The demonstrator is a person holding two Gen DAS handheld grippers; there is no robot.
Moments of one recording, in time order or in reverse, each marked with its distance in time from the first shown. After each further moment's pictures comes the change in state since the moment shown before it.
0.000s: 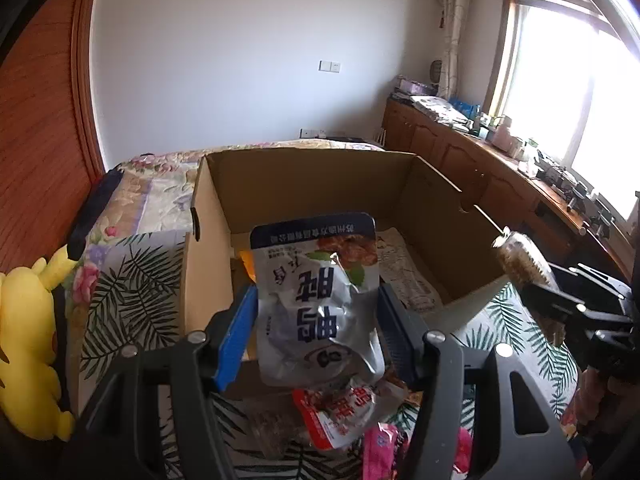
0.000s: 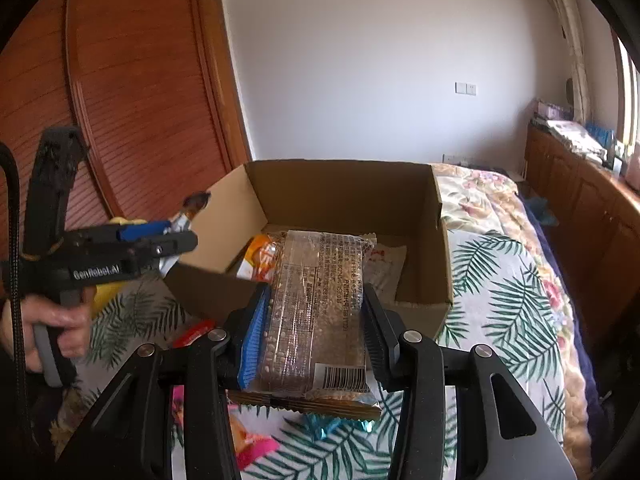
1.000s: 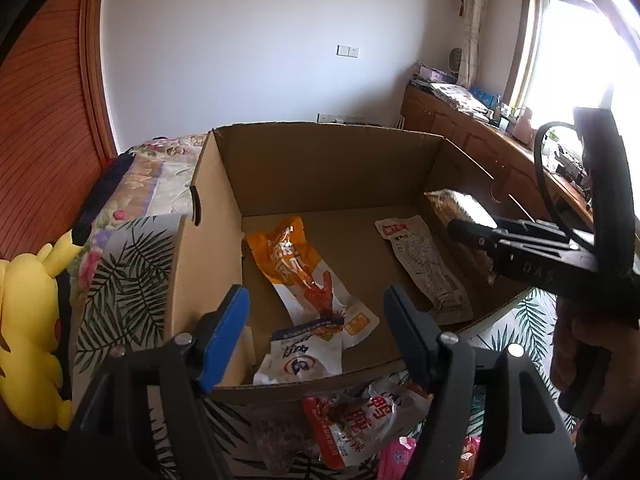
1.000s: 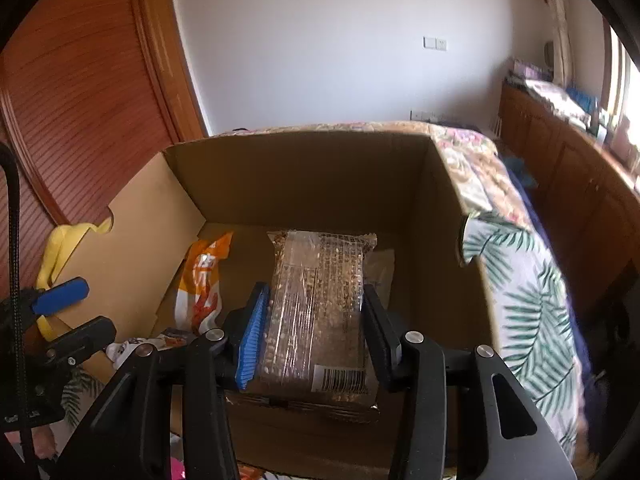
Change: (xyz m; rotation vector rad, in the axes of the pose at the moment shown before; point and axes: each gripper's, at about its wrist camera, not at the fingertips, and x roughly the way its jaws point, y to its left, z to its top) left arm 0.031 0.006 -0.002 -0.020 0.046 0.057; right arm 0.111 -0.014 0.039 0.087 0.161 -0.132
